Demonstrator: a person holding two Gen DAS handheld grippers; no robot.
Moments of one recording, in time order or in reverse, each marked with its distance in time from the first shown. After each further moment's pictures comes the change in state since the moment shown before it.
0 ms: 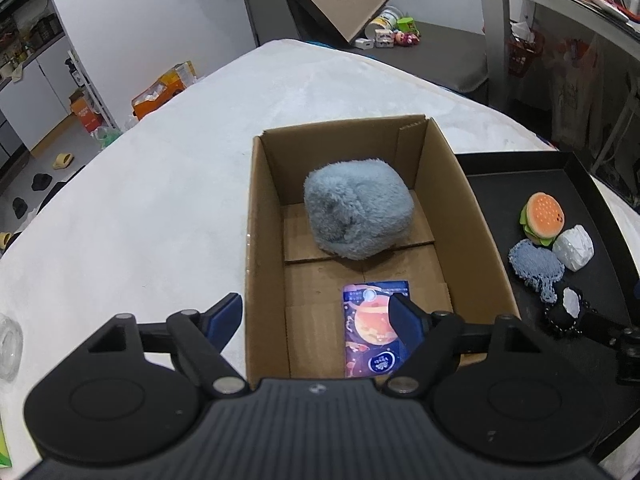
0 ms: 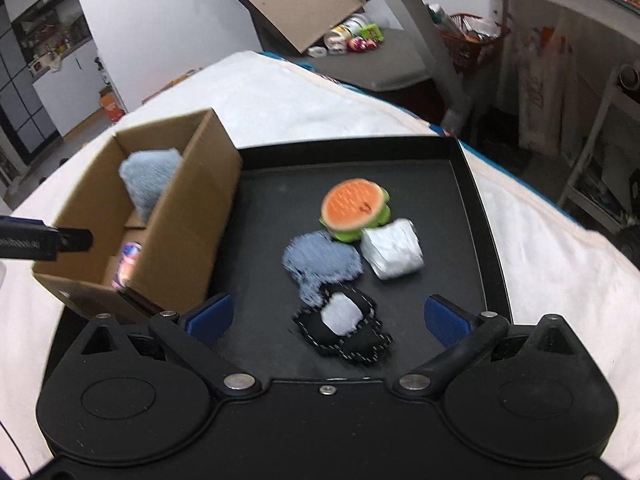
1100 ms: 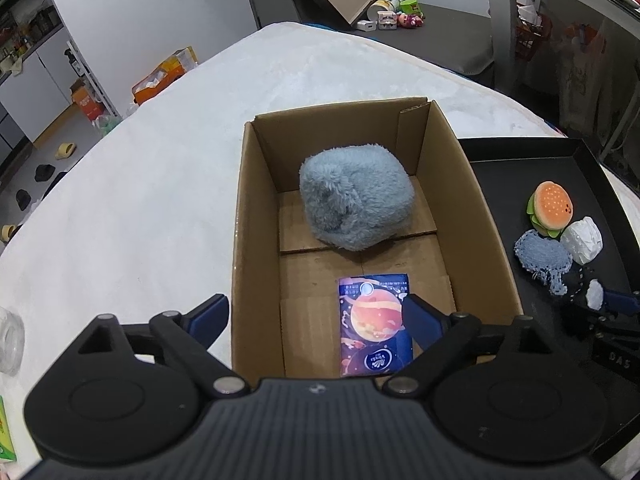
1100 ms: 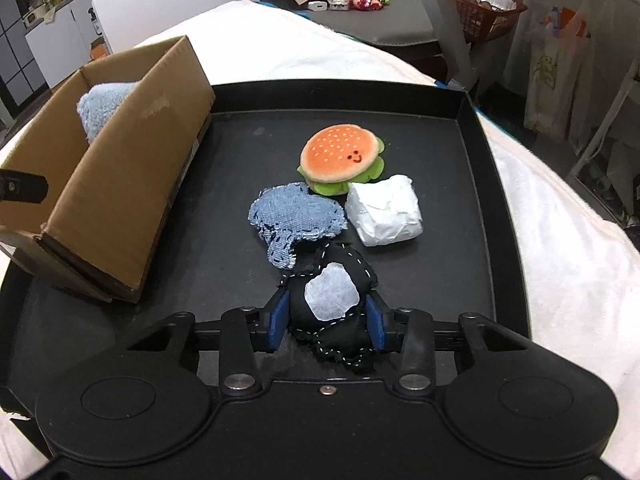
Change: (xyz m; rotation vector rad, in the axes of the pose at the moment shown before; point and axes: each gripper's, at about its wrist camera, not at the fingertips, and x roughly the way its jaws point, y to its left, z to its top) left arm 0.010 -0.007 0.004 -0.002 0.053 0.025; right arm 0.040 -0.006 -0.010 -0.085 0.099 -0.049
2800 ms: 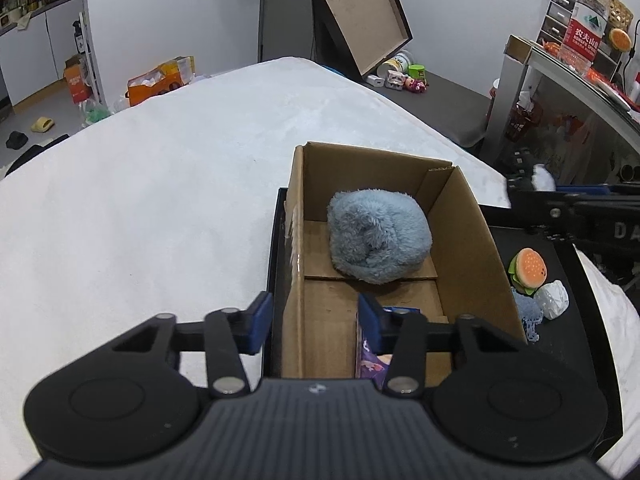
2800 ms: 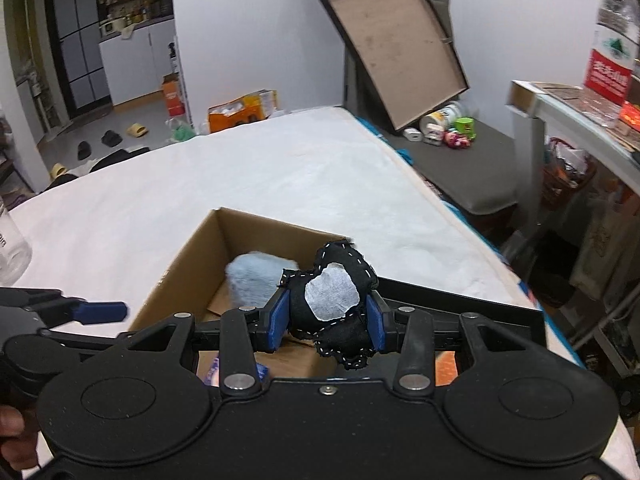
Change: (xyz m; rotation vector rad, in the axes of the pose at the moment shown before) left arm -0.004 0.071 -0.017 -0.181 -0.144 -0.191; right arm -0.066 0.115 0.109 -0.198 -0.212 0.089
